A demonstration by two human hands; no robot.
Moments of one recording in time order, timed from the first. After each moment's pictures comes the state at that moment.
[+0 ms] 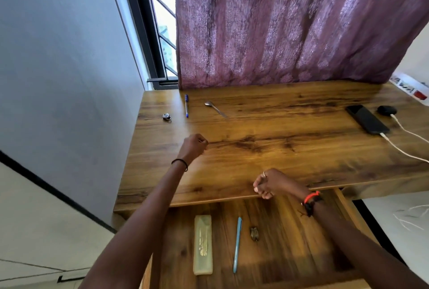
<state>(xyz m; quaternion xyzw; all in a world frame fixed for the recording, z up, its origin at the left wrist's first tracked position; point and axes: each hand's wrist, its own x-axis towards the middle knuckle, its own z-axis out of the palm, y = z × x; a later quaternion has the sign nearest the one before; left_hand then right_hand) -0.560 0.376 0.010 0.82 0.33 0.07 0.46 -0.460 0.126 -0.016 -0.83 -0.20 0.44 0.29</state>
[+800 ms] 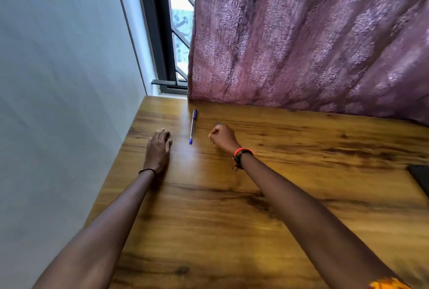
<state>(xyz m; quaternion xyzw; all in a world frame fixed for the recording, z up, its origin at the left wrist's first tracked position) -0.496 0.563 -0.084 0.86 0.40 0.22 0.21 -0.330 0.440 -0.014 -0.84 -0.33 0.26 0.34</state>
